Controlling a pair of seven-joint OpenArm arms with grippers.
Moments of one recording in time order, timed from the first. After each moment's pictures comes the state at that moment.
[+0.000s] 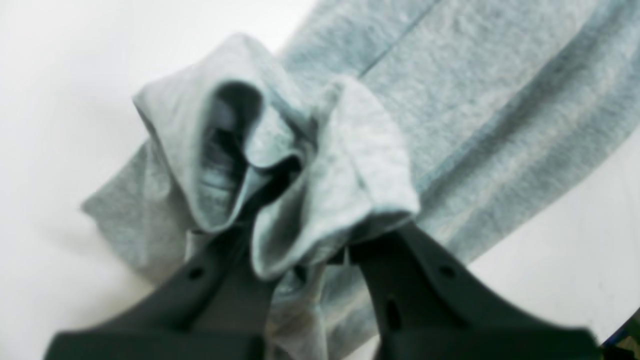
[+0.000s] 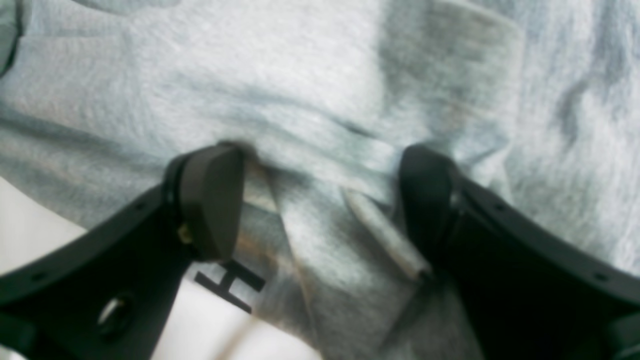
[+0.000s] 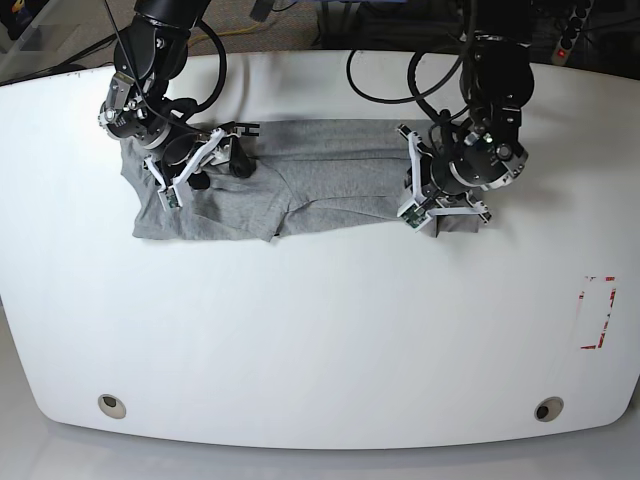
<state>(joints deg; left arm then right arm) 2.7 -4.0 2.0 103.8 -1.9 -42.8 64.0 -8.6 0.3 25.4 90.4 21.8 41.6 -55.1</state>
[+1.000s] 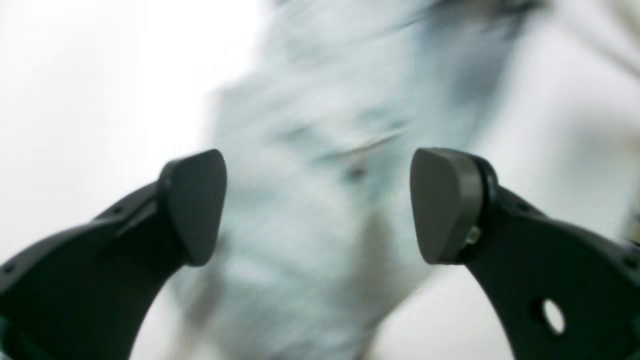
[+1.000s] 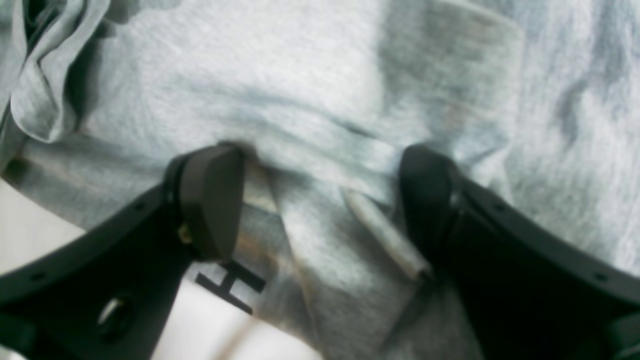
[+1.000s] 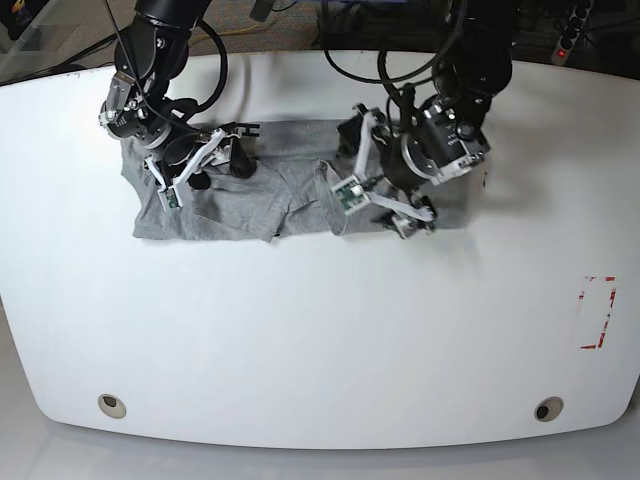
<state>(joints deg) 2.6 -5.4 16.1 114.0 -2.2 -43.2 63.6 -8.6 0.0 25.4 90.4 22.0 41.6 -55.1</state>
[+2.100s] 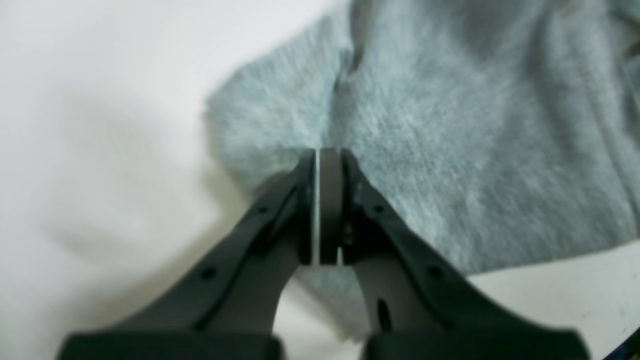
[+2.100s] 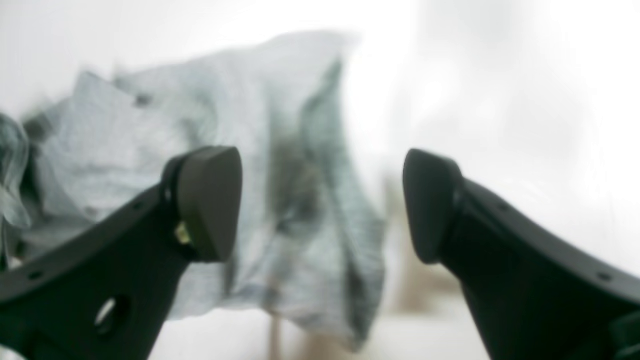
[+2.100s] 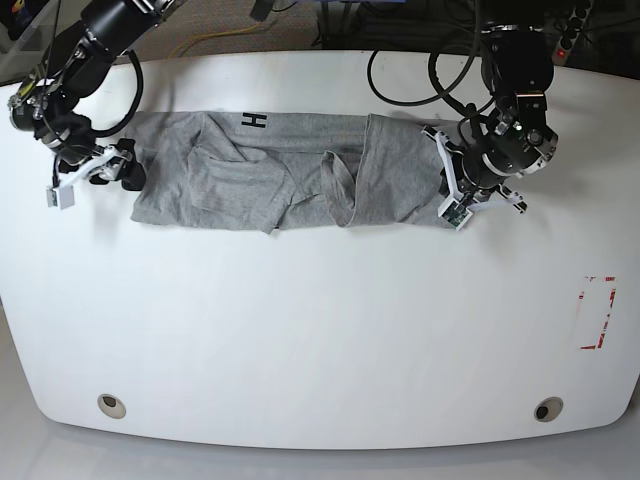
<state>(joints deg) 7.3 -5.4 -9.0 107.9 -2.6 -42.9 58.5 0.0 11.0 52.1 85.4 43.2 40.9 -77.5</state>
